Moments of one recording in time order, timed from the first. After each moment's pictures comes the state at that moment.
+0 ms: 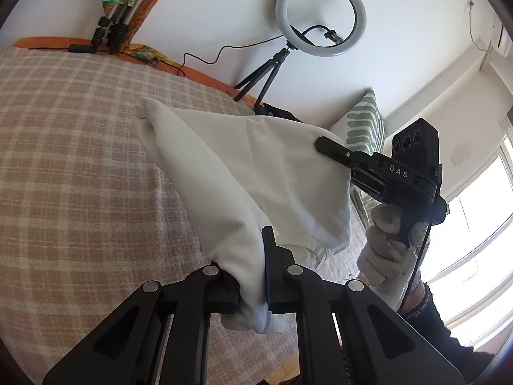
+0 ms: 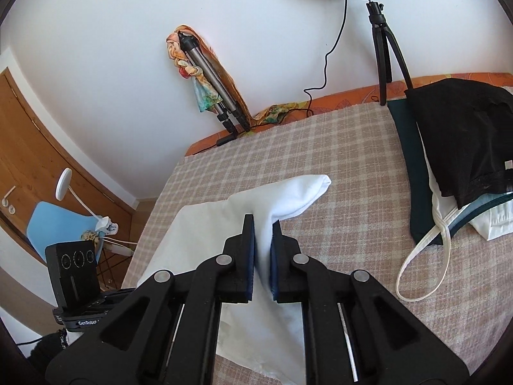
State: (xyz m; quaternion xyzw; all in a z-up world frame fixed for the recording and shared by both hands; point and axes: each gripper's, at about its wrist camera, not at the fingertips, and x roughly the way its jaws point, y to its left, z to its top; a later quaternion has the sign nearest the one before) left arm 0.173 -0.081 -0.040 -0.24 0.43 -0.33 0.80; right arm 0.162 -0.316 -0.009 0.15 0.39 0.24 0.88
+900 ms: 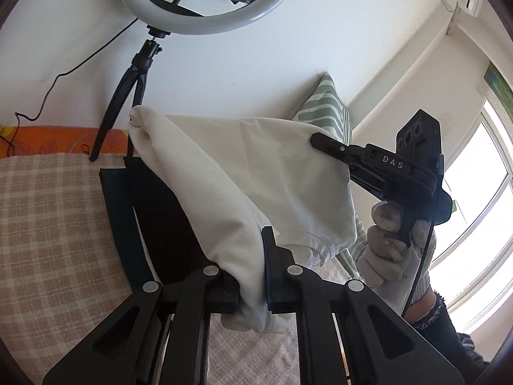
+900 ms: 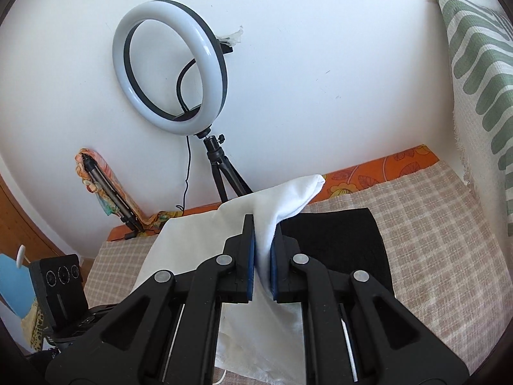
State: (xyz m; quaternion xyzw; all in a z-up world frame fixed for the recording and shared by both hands) left arm 0.319 -0.329 0.005 -0.18 0.38 -0.43 0.80; right arm 0.270 -0.566 0.075 0.15 0.31 0.09 0.94
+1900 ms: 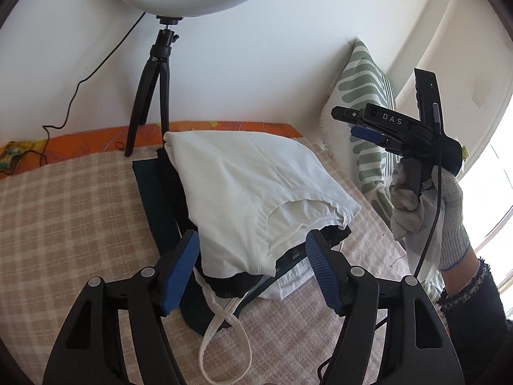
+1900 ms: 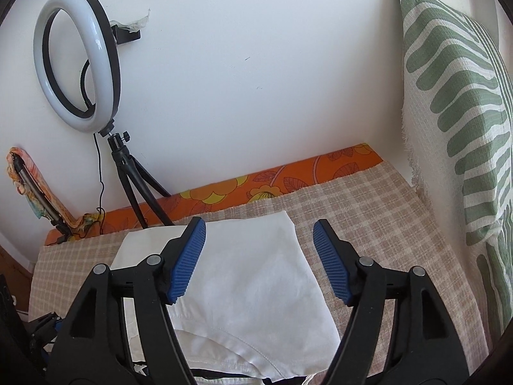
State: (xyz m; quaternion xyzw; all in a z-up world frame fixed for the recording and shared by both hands) left arm 0.300 -0.348 -0.001 -0.08 0.41 -0.34 0.84; right arm 0.293 -0.604 0.050 0.10 0.34 -0.03 0.94
